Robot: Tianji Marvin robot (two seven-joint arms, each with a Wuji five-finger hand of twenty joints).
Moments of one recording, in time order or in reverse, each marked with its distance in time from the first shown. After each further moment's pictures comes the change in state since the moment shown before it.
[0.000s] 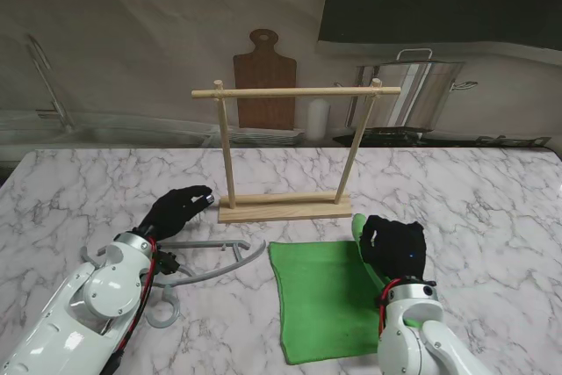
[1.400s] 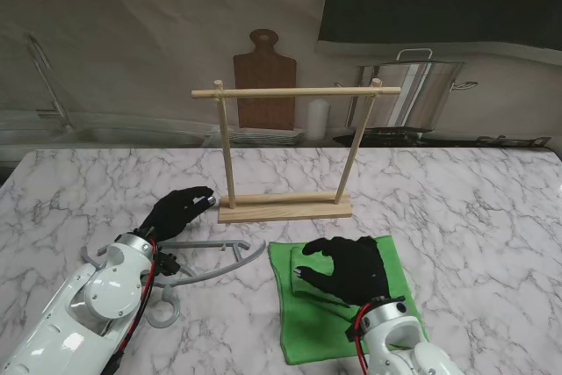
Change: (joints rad) left arm 0.002 0.001 0.004 0.000 0.013 -0.010 0.001; right arm -0.090 0.010 -0.031 -0.128 -0.050 -0.184 0.214; left_hand 0.000 0.000 0.000 0.000 0.000 0.000 0.000 0.000 0.000 0.000 0.000 0.000 0.000 0.000 0.000 0.000 0.000 0.000 0.000 0.000; right_hand -0.396 0.189 -0.374 0.137 -0.193 -0.214 -0.471 -0.244 -0.442 -0.010 -0.413 -0.332 -0.344 -0.020 -0.335 -0.156 -0.165 0.001 -0.121 0.064
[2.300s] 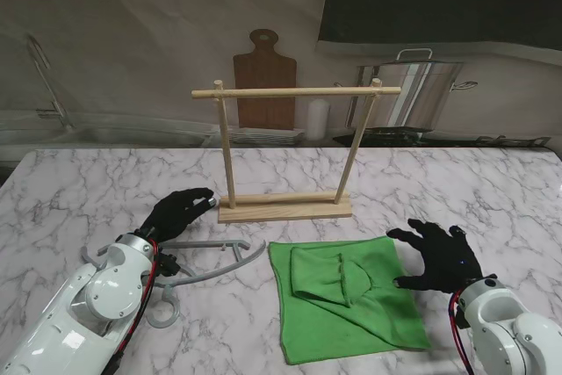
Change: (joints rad) left arm 0.000 0.002 0.003 -0.002 0.018 0.009 -0.002; right arm -0.004 0.074 0.426 0.185 -0.190 -0.282 0.292; left_hand 0.000 0.000 0.000 0.000 0.000 0.000 0.000 0.000 0.000 0.000 0.000 0.000 0.000 0.000 0.000 0.000 0.000 0.000 0.000 0.000; right_hand -0.049 -0.153 0.004 0.032 -0.448 -0.112 -0.326 -0.023 -0.539 -0.098 -0.394 -0.268 -0.423 -0.041 -0.413 -0.266 -0.132 -0.030 -0.388 -0.036
